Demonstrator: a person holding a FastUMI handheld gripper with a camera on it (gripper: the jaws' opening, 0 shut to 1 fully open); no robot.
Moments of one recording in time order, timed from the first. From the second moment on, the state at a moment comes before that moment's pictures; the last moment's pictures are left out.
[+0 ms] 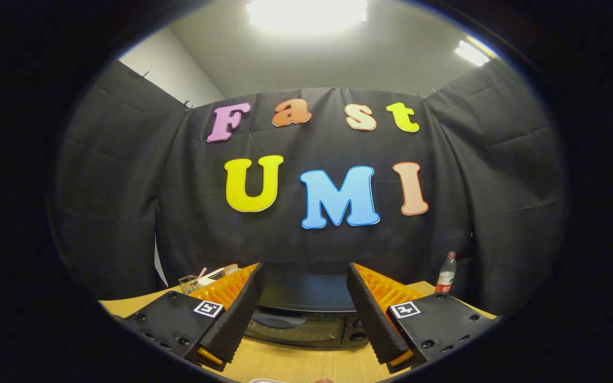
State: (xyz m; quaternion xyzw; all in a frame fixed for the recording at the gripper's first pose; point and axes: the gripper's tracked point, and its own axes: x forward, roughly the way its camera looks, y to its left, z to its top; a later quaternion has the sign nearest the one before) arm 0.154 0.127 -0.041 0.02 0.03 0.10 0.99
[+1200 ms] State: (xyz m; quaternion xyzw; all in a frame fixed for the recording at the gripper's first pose) arm 0.242 0.188 -0.185 0.01 0.16 0.09 0.98
